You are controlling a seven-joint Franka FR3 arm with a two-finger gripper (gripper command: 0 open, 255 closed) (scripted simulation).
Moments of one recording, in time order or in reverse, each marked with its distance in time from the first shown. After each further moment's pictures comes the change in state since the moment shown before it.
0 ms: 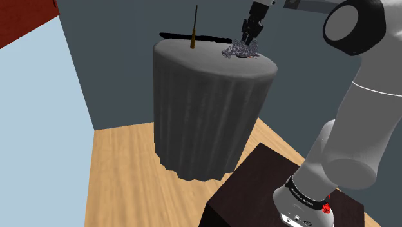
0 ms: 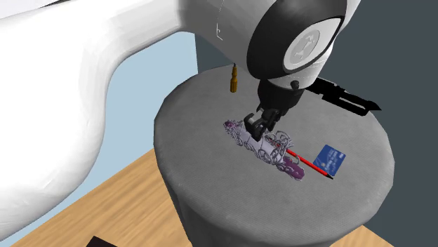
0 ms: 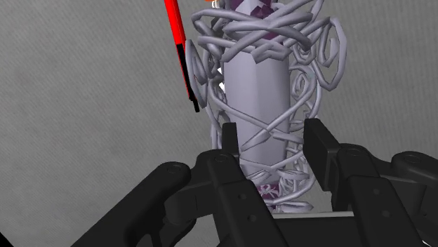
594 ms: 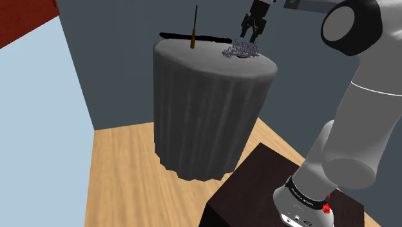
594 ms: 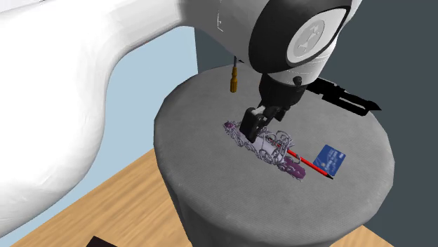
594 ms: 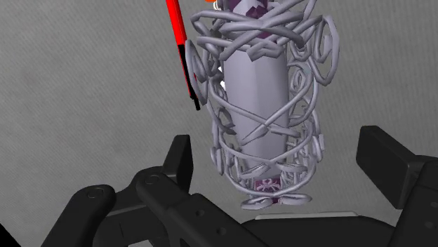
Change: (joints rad) arm -0.010 0.013 -0.003 0.034 0.009 -0.027 -0.003
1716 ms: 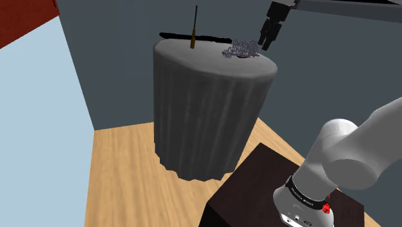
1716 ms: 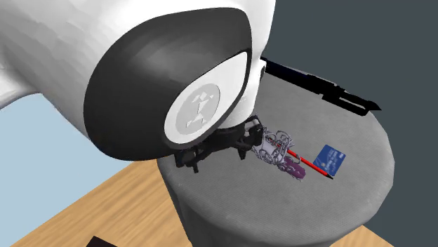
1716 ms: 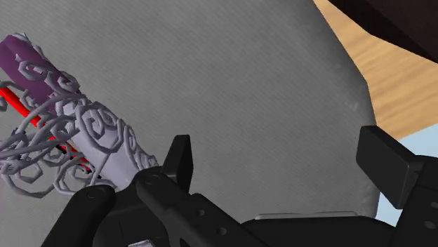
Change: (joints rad) arm 0.022 -0.566 0.257 -0.528 -0.367 0.104 0.683
